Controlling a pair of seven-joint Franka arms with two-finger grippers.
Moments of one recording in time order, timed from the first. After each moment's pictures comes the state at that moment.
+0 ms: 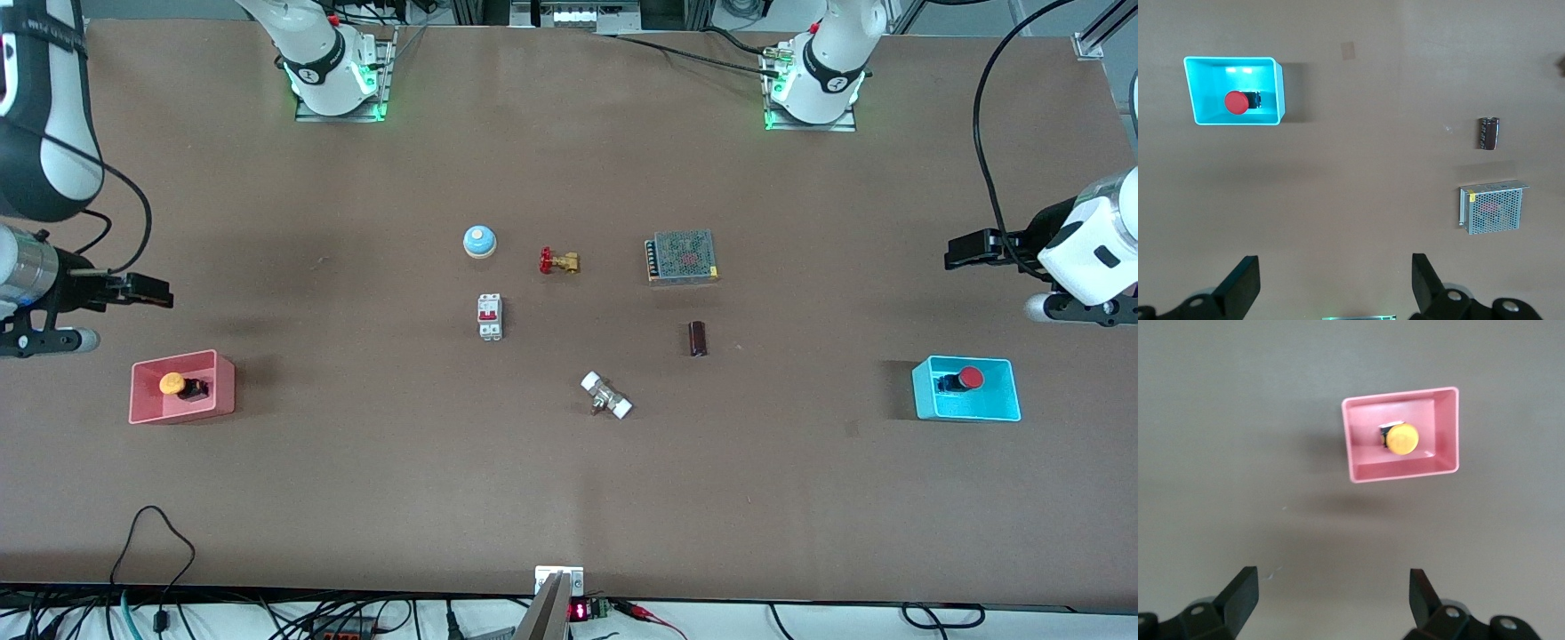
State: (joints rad) left arm 0.17 0.23 -0.18 -1.43 0.02 1.45 0.01; right arm -0.09 0.31 -0.04 -1.63 -0.05 1.84 -0.20
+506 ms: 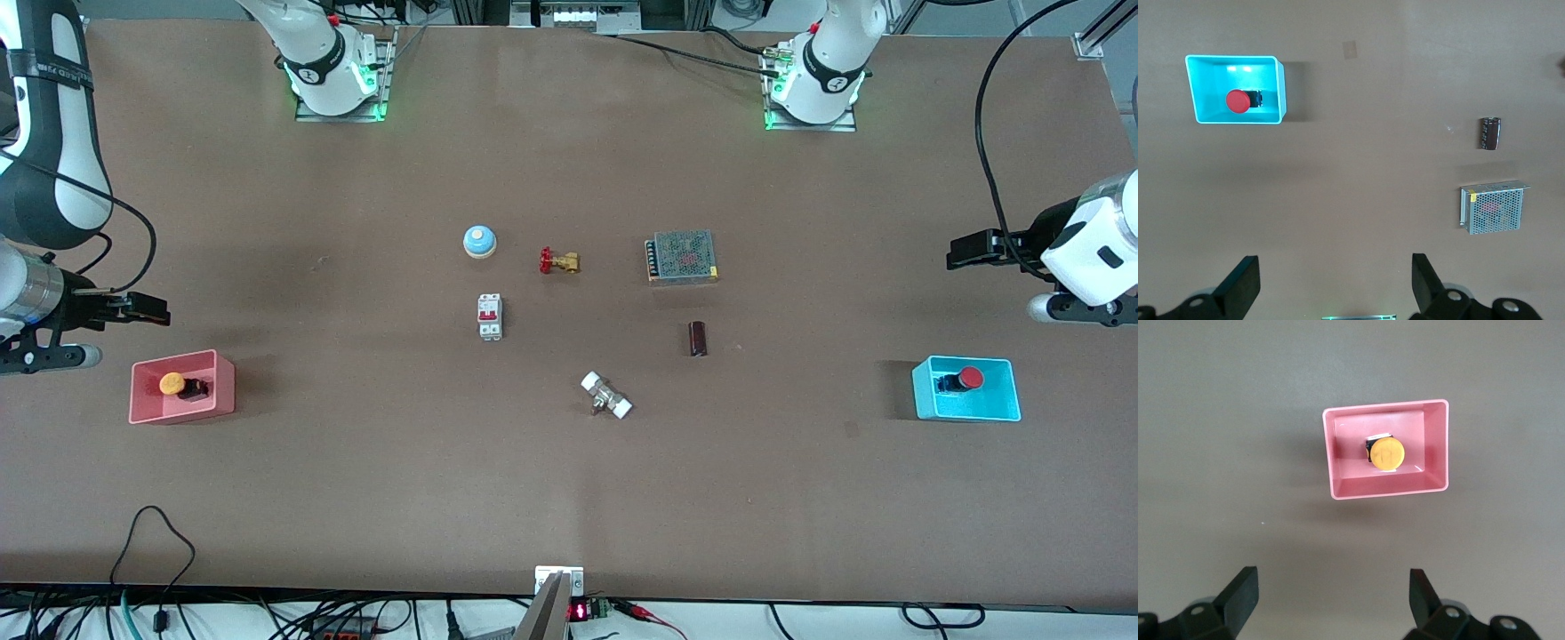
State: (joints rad) left arm 0.17 0.23 -0.18 -1.43 0.02 1.45 0.01; right arm -0.11 0.33 -0.04 -1.65 -0.06 1.90 -0.24
